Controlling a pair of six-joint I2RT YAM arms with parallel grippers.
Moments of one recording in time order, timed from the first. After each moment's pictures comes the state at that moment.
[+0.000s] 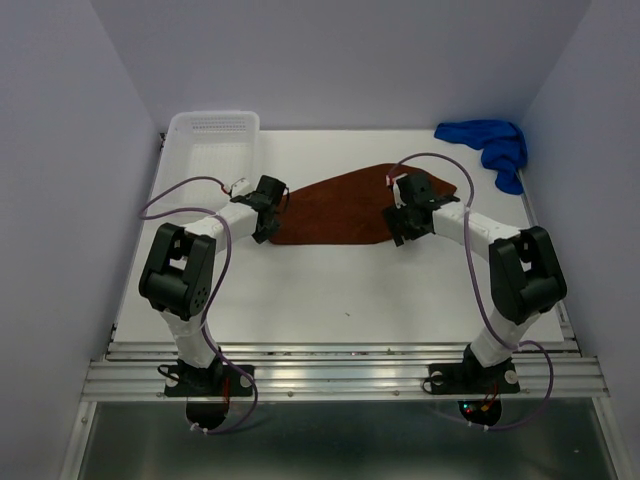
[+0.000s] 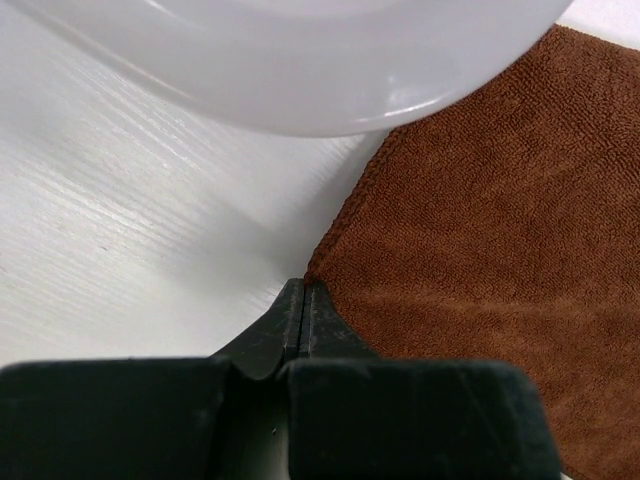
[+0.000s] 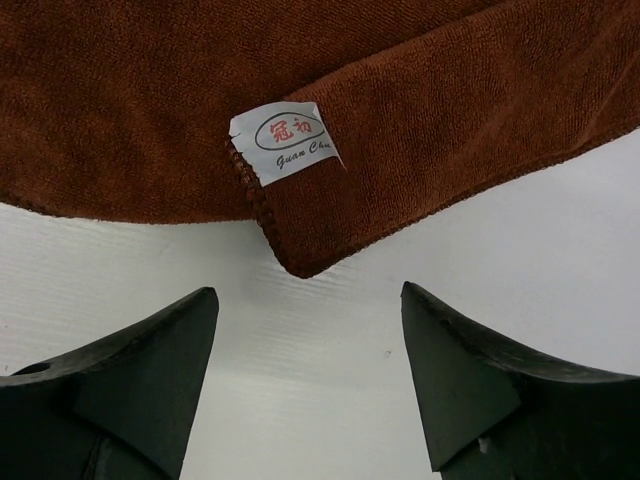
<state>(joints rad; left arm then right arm) -0.39 1.78 1.13 -0.46 -0.40 -0.99 0.37 1.71 1.14 -0.46 0.21 -0.08</state>
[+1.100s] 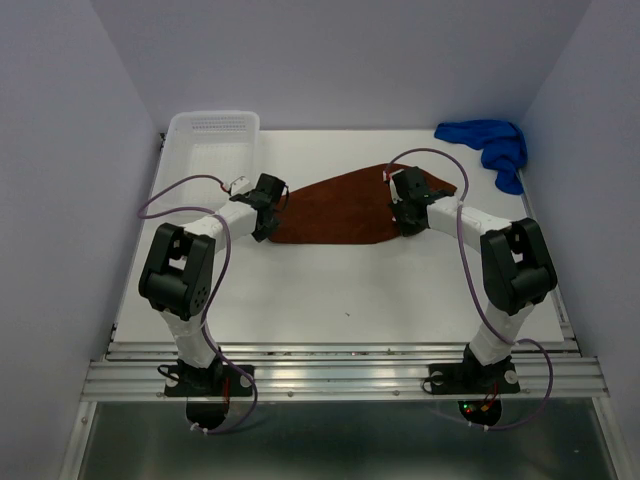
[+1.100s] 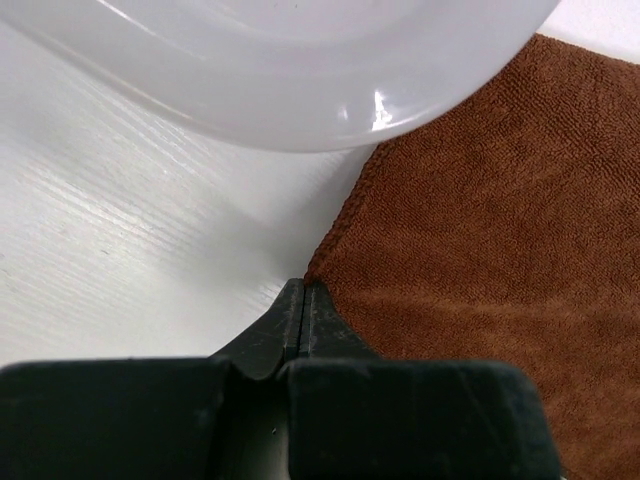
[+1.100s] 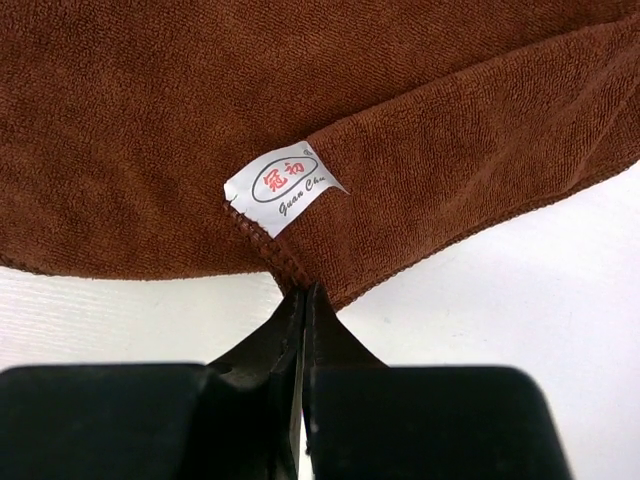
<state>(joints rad) -0.39 1.78 1.14 -0.47 -0.40 -0.98 0.37 1.80 1.20 -0.43 0.23 -0.08</state>
